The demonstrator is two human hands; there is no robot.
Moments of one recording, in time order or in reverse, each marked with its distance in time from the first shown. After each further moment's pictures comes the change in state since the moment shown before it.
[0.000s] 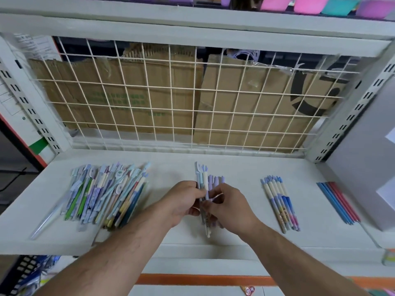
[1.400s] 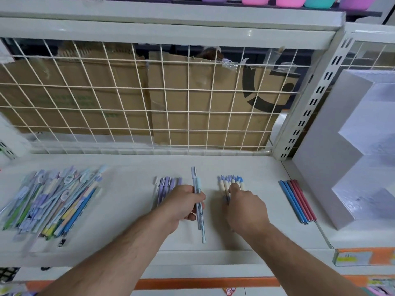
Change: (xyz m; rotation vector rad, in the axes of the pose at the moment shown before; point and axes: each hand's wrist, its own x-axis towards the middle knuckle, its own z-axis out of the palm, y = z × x) left_hand 0.039 0.007 0.120 0.025 0.082 -0.009; right_hand 0.009 0.080 -0.126 -0.892 0.214 0.000
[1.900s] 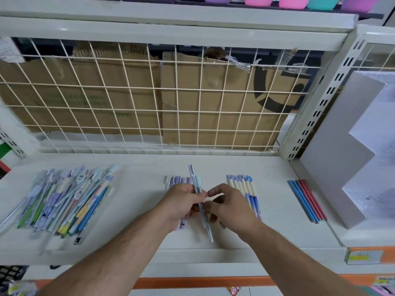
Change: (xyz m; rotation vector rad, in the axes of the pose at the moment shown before) left_hand -0.012 -0.004 -0.034 -0.047 -0.019 0.017; right_hand -0.014 -0.052 -0.006 1.033 -0.285 0.095
